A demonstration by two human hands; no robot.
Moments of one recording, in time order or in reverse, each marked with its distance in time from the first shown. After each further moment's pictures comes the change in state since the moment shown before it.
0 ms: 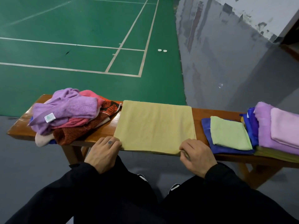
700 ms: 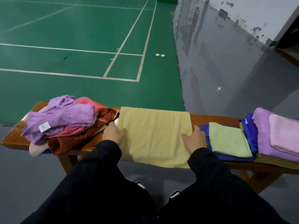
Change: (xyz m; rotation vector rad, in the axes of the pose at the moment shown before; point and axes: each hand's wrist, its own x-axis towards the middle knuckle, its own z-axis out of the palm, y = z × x) left_hand 0.122 -0.008 0.020 -0.472 -0.218 -1.083; right_hand 0.083 0.031 0.021 0.304 -0.220 1.184
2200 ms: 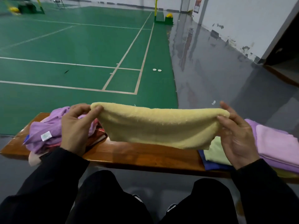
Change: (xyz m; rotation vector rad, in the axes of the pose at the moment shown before) left_hand -0.093 0.040 -0.151 -0.928 0.294 0.469; right_hand -0.081 -0.027 -0.166 1.279 -0.132 -0.494
